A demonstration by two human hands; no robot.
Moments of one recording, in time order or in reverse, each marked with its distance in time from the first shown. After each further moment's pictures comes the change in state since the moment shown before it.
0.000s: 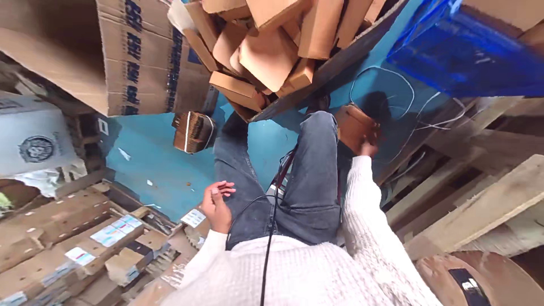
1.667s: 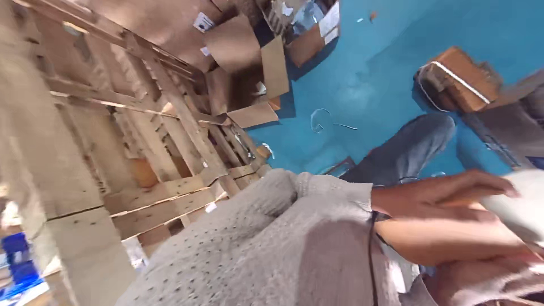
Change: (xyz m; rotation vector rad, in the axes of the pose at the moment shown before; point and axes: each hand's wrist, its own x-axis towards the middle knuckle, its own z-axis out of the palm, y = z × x) left_hand -0.152 -0.057 -0.165 -0.983 0.661 0.371; right_hand -0.603 0.024 -0.012 -0.321 -1.749 -1.432
